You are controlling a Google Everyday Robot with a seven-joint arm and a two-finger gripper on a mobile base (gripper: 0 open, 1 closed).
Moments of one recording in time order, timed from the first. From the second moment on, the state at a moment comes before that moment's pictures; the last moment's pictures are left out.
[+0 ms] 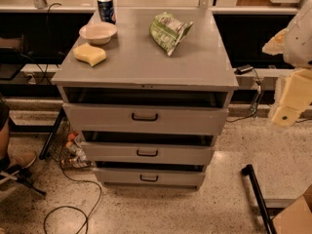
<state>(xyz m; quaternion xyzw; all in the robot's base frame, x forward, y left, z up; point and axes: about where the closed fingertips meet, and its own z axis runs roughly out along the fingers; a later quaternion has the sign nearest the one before) 0.438 -0.217 0.976 -0.60 0.78 -0.03 0.16</state>
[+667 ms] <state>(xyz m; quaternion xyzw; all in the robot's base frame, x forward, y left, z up) 0.434 -0.220 0.976 -0.60 0.78 -0.05 0.15</state>
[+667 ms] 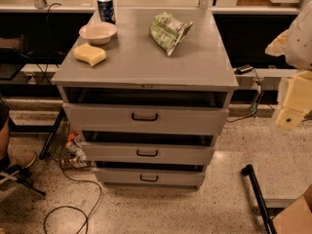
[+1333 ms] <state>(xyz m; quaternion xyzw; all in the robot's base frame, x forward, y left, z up) 0.411 -0.204 0.848 -0.64 0.77 0.03 0.06</state>
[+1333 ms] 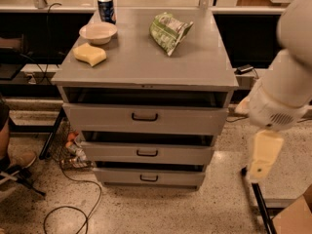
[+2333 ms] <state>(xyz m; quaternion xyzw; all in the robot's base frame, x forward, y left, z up) 0.411 -0.171 0.760 -0.64 0.76 0.09 0.04</state>
